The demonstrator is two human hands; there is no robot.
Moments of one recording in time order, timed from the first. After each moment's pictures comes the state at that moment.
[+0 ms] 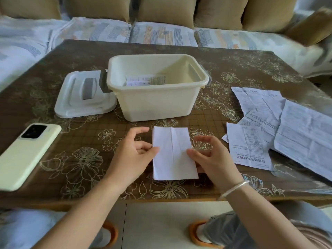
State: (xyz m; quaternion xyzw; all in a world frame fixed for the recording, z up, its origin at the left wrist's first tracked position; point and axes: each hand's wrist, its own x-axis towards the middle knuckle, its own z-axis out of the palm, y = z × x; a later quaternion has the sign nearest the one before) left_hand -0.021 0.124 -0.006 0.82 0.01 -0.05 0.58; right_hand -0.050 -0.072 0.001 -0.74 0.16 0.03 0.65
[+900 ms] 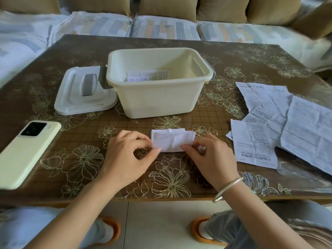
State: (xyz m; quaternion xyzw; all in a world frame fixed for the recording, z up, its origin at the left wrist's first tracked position) left_hand -0.008 0.145 -0.029 0.93 -0.17 0.10 0.31; right_hand -0.036 -0.071 -0.023 -0.96 0.03 -0.14 0.26
